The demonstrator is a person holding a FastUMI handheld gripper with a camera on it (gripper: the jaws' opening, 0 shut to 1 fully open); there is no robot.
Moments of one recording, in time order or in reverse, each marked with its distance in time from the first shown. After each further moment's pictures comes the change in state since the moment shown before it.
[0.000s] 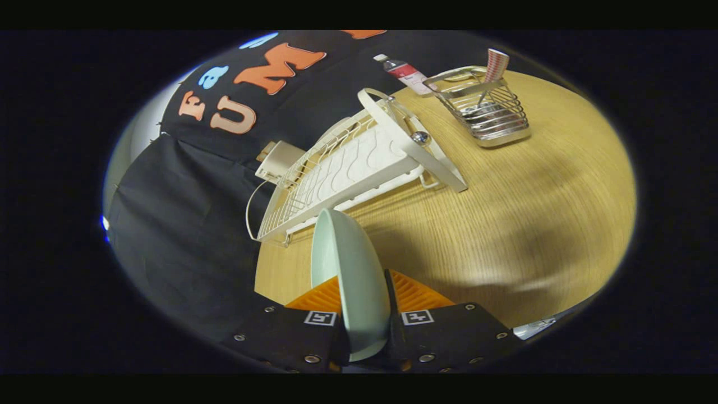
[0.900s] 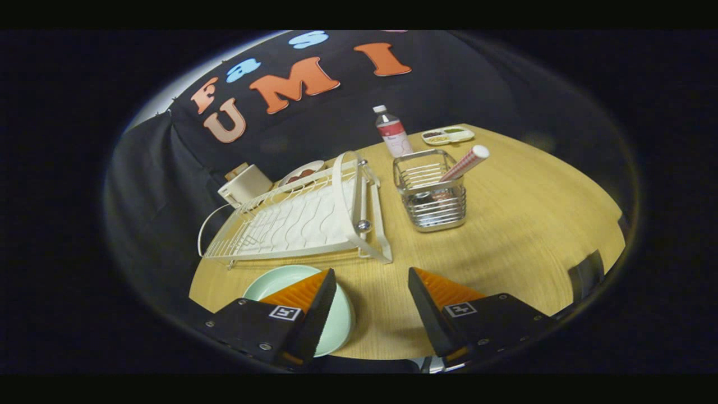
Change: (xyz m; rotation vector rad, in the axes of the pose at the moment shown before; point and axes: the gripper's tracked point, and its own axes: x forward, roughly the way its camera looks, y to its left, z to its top) arm -0.056 -0.052 0.105 -0.233 -0.349 -0.293
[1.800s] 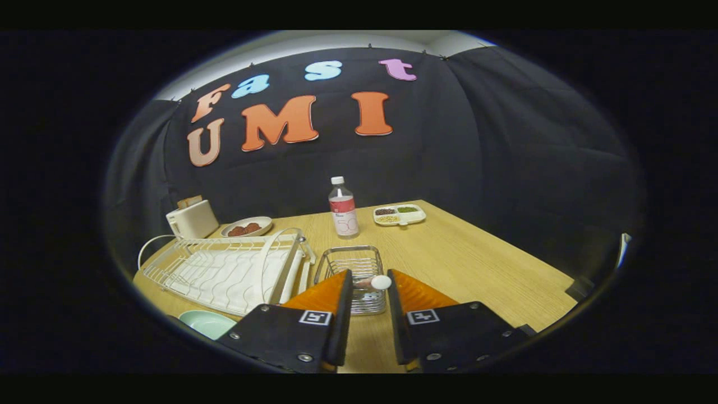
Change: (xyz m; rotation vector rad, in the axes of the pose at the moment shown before) arm 0.016 -0.062 0.107 -0.163 -0.402 -0.248
